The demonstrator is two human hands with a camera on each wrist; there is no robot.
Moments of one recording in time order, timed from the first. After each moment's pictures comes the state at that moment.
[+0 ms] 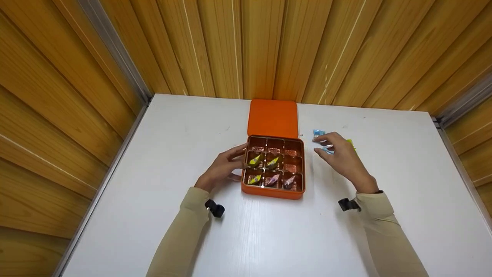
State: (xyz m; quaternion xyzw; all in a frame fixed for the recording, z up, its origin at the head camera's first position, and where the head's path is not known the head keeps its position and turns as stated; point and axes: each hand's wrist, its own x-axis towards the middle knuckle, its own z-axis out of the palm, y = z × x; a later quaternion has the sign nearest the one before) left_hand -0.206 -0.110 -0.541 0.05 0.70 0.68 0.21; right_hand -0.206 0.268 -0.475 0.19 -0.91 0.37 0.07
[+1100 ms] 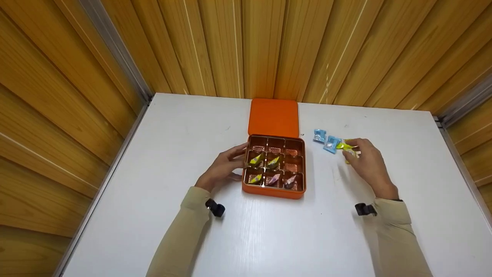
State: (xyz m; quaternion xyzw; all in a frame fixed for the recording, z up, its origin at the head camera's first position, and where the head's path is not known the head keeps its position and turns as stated) left_hand -0.205 -0.110 -0.541 0.04 0.70 0.68 0.22; right_hand -0.194 0.328 -0.489 0.05 -0.95 0.31 0.05
